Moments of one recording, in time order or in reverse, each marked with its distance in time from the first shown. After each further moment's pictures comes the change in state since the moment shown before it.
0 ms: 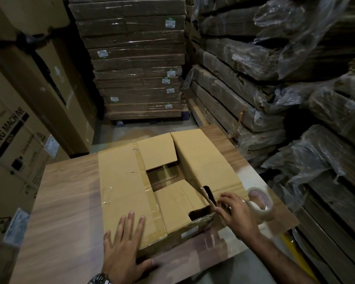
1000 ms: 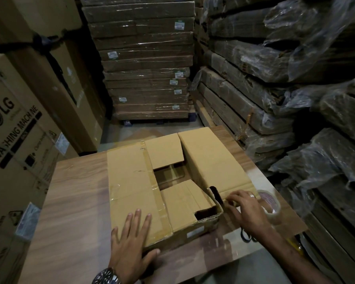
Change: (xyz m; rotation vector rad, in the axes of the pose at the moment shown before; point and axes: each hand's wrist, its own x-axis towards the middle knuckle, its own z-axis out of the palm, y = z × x) left_hand -0.011 -0.005 -0.006 0.002 -0.077 0.000; right_hand 0.013 0.000 -0.019 -0.110 -0.036 -0.118
